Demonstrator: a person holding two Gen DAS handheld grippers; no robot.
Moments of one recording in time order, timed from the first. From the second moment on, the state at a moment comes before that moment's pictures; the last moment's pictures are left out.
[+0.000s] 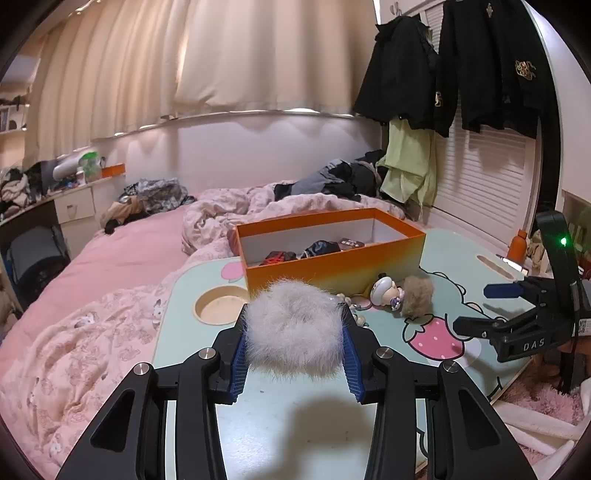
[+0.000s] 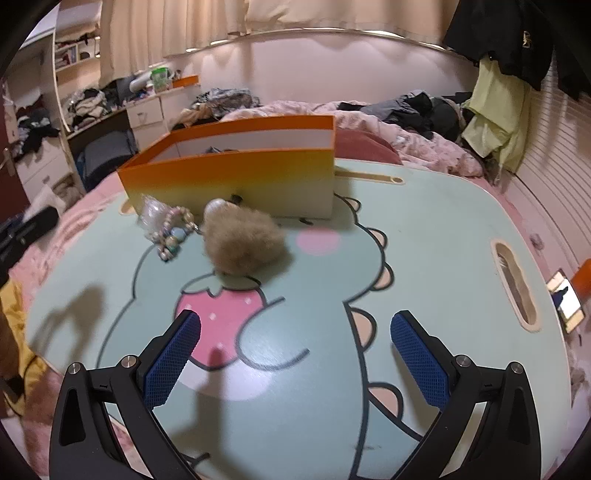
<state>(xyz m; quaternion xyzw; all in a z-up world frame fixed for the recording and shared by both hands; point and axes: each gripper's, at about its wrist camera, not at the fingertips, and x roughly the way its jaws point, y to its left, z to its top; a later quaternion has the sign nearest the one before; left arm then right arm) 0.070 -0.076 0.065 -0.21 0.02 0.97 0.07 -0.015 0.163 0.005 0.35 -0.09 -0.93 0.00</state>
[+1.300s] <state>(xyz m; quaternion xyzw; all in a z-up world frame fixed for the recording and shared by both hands) 0.065 -0.065 0.056 -0.23 0.01 0.97 0.09 -0.041 0.180 0.022 0.32 -0.16 -0.93 0.06</state>
